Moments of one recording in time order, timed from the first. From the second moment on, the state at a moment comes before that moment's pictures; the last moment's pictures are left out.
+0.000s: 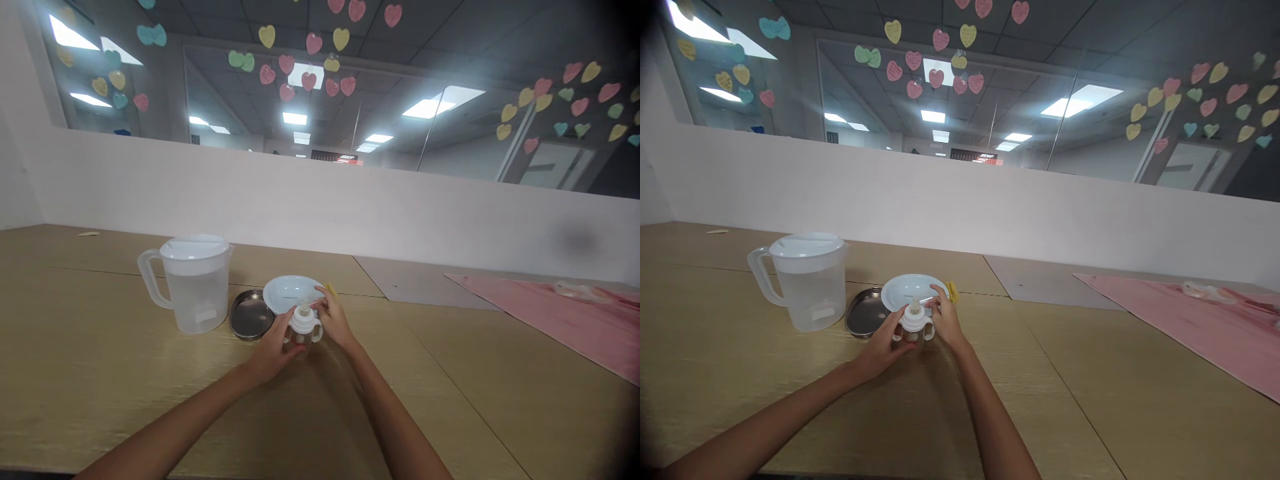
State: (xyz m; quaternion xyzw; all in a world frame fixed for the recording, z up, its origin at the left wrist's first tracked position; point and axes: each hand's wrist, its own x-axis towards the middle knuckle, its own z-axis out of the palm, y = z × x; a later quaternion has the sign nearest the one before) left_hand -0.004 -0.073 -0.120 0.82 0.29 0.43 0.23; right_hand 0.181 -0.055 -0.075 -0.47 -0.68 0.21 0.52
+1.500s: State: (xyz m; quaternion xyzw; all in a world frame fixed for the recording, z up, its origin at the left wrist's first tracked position) left_hand -0.004 -0.073 -0.121 0.82 0.28 0.44 0.24; right_hand 0.168 -0.078 -0.063 -0.45 -0.75 0.03 0.48
